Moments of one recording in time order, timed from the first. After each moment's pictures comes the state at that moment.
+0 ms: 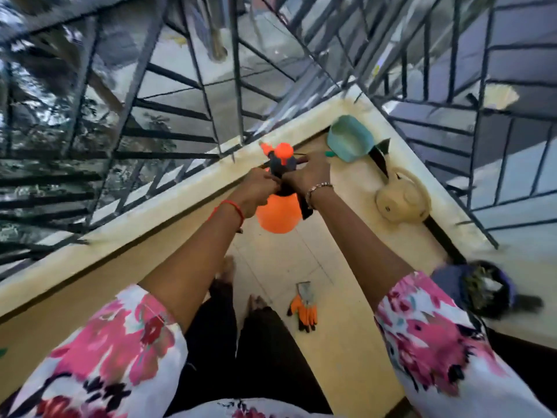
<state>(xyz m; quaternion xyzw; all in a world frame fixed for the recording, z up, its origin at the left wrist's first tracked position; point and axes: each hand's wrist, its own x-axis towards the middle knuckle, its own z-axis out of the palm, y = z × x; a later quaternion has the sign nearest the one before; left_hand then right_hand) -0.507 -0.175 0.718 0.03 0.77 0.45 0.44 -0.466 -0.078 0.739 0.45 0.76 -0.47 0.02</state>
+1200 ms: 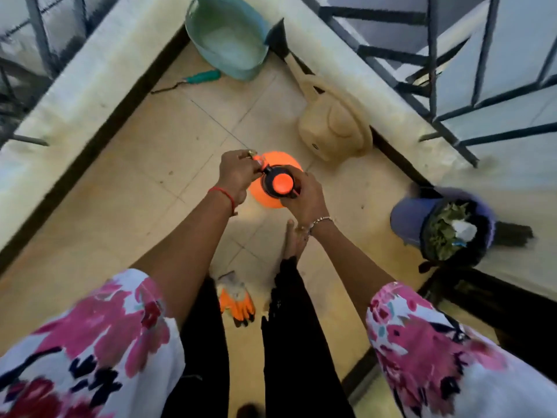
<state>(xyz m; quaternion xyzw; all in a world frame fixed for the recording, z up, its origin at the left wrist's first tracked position) -0.405 0.265 0.404 -0.14 0.71 0.49 0.49 -0.280 0.320 0.409 0.47 0.73 -0.48 0.07</state>
